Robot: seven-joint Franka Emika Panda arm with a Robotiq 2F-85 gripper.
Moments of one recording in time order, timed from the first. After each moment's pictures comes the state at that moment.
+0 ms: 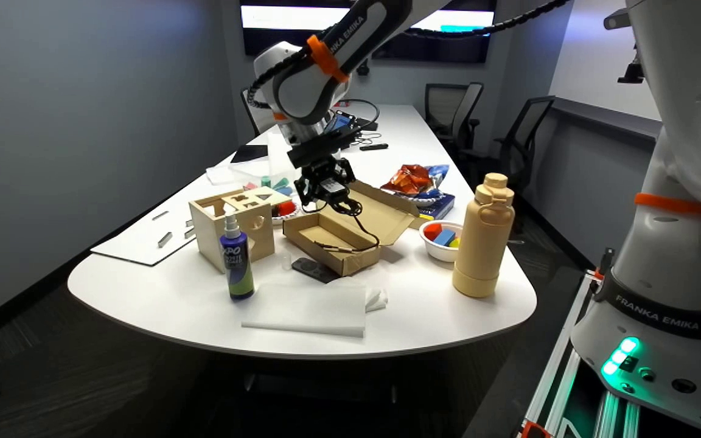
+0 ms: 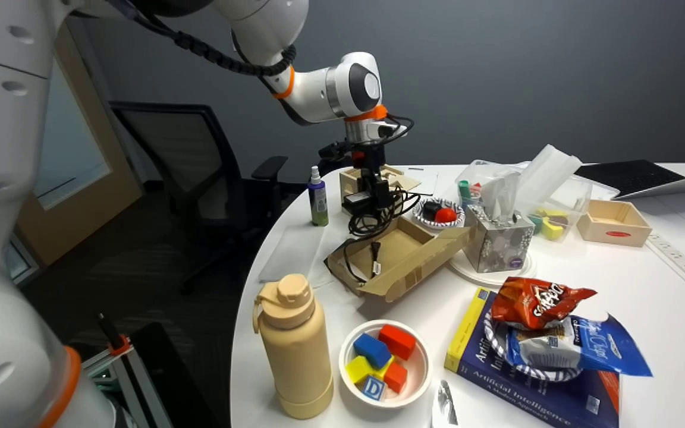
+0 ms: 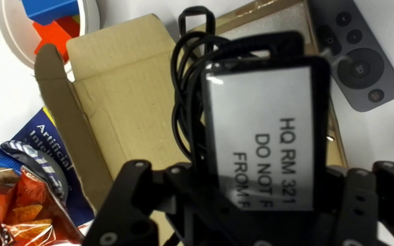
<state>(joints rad) 0.19 0.50 0.04 -1.76 -0.34 1.98 0.85</state>
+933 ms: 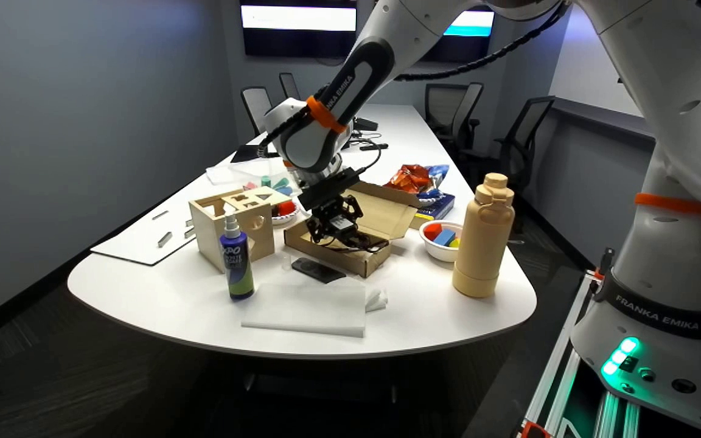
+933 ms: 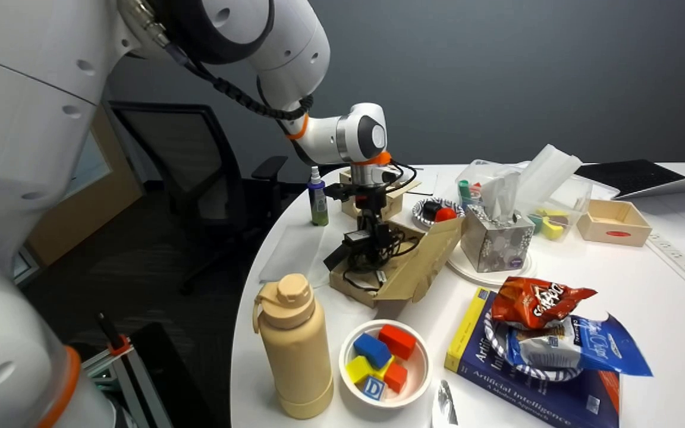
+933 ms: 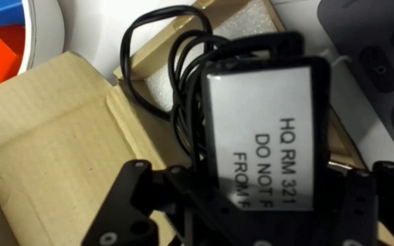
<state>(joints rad) 0.20 0.66 0.01 -1.75 -0.32 2.06 0.82</state>
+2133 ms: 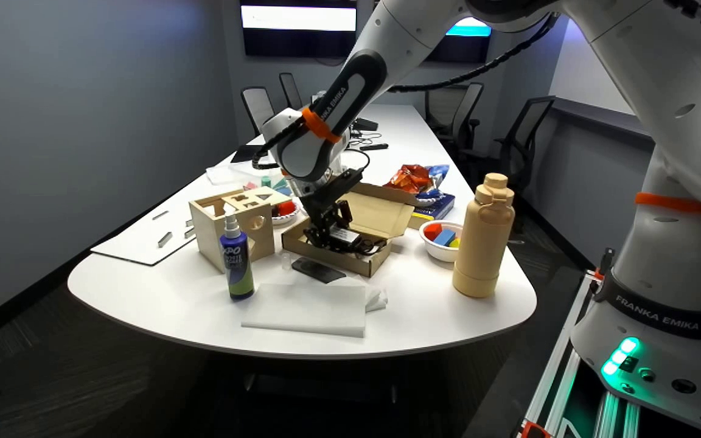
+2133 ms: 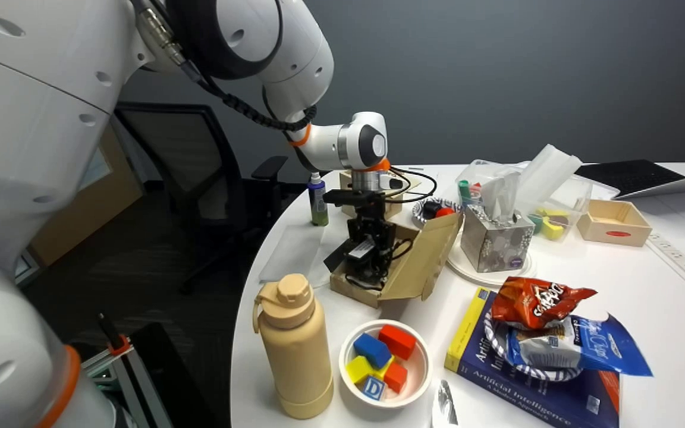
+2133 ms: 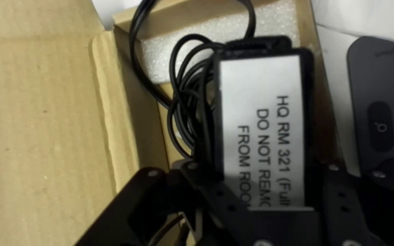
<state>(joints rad) 0.20 0.72 0.01 -1.71 -0.29 2.06 0.36</state>
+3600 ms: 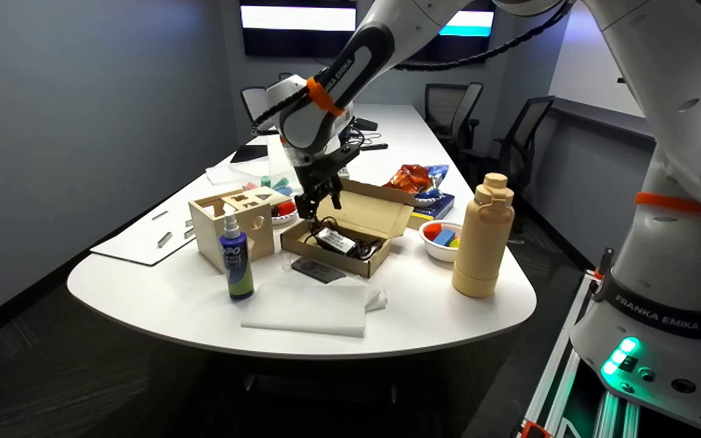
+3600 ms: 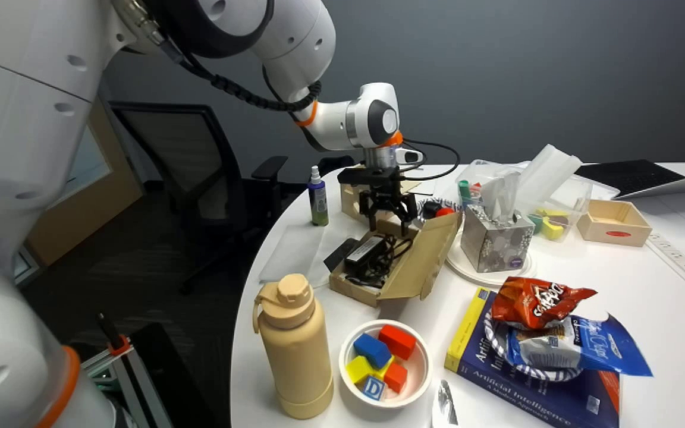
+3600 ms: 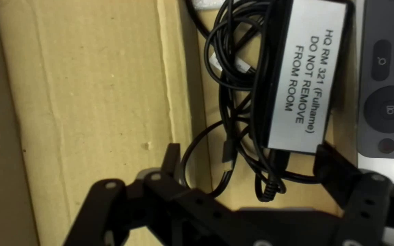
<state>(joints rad) 0.17 0.64 -0.01 -1.70 -0.29 2.15 0.20</state>
